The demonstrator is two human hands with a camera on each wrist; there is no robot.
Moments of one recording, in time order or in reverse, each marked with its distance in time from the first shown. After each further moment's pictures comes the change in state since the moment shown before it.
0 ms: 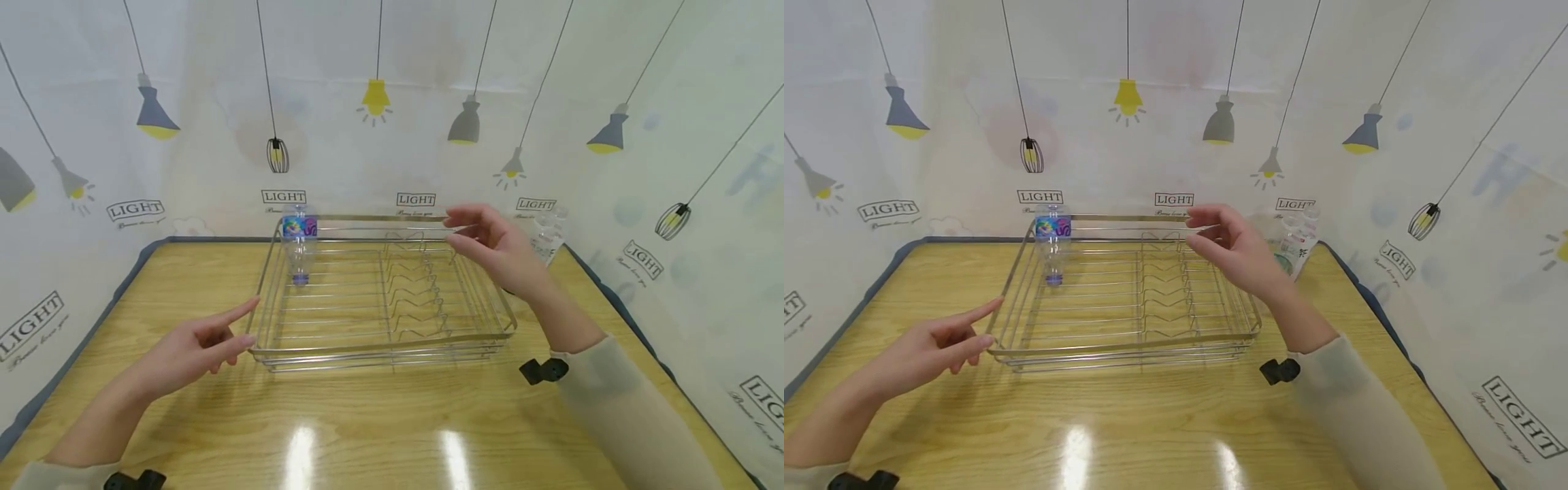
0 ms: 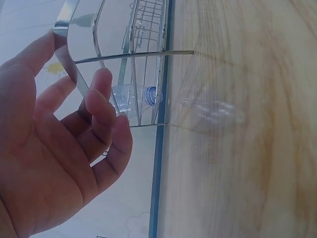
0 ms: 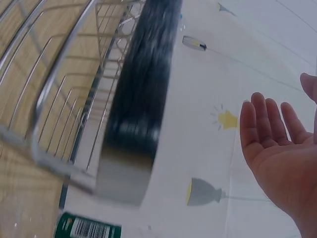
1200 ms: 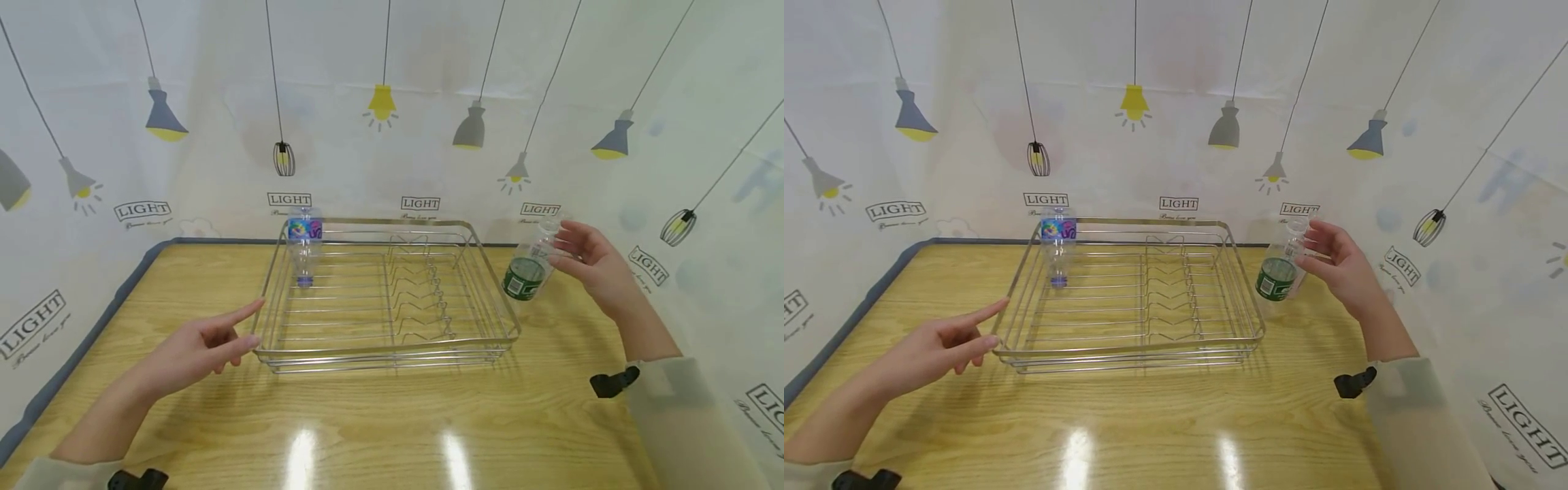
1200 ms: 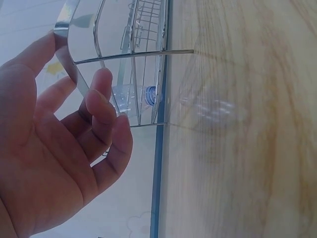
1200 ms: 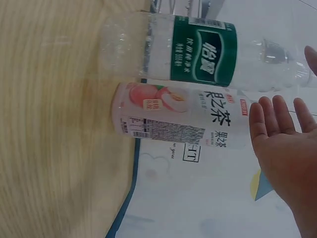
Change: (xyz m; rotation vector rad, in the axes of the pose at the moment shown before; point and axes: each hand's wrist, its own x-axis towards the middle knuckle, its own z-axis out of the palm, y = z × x) left_hand 0.001 0.000 -0.003 0.013 -0.007 -0.012; right_hand -0.058 0.098 -0.122 -0.041 0.196 0.232
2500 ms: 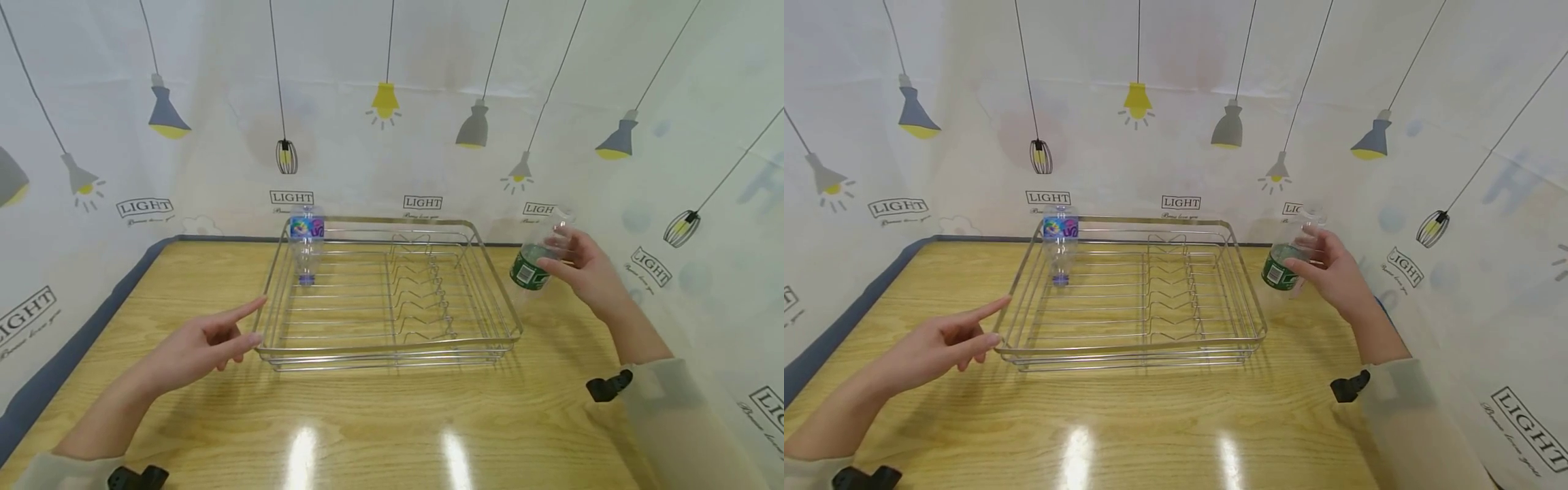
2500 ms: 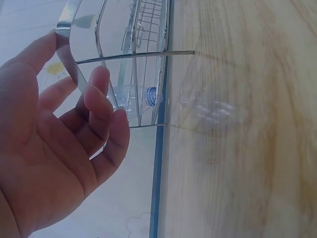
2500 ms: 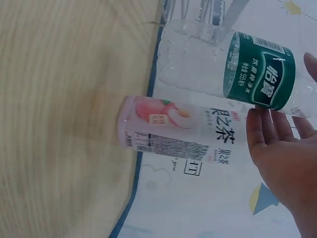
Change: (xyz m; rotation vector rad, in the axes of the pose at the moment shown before) left_hand 0.001 -0.002 0.000 0.012 0.010 0.045; right_hand 0.006 0.009 0.014 -0.106 -0.022 -0.016
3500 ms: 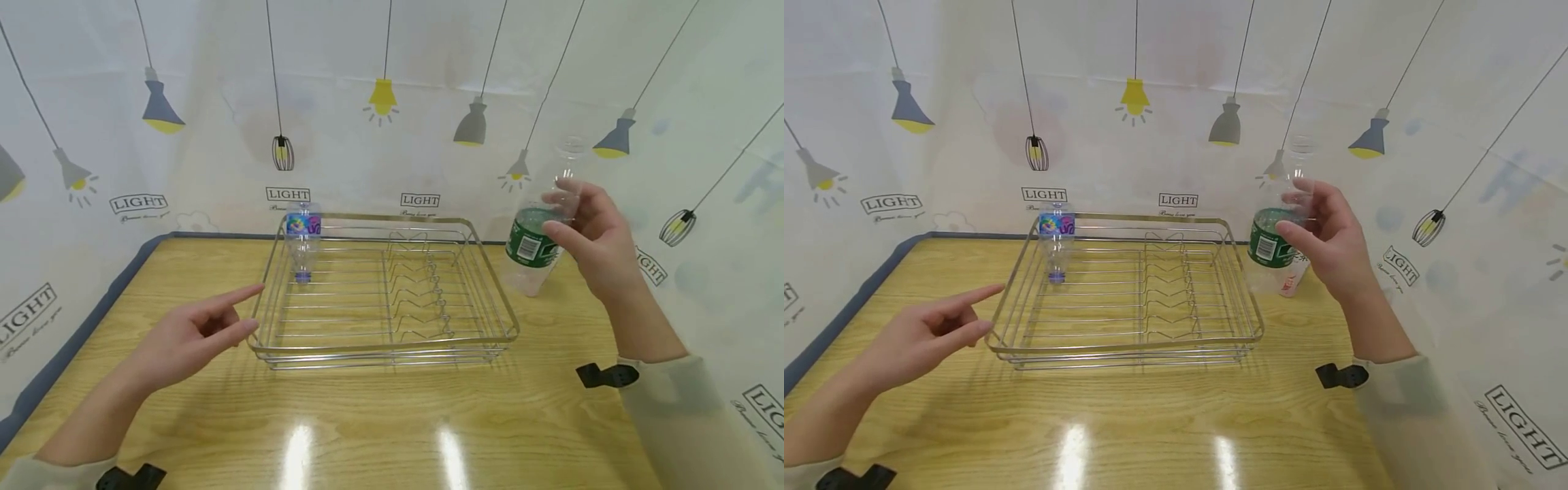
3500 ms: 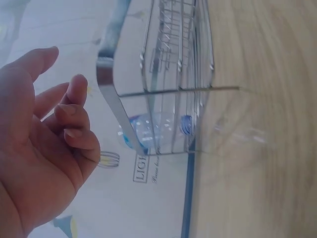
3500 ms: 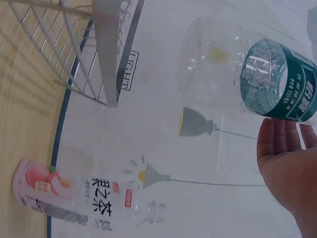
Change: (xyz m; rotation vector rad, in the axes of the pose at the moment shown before) left_hand -0.004 0.028 0.004 0.092 0.202 0.210; right_hand -0.014 -0.109 0.016 0.466 0.079 -0.351
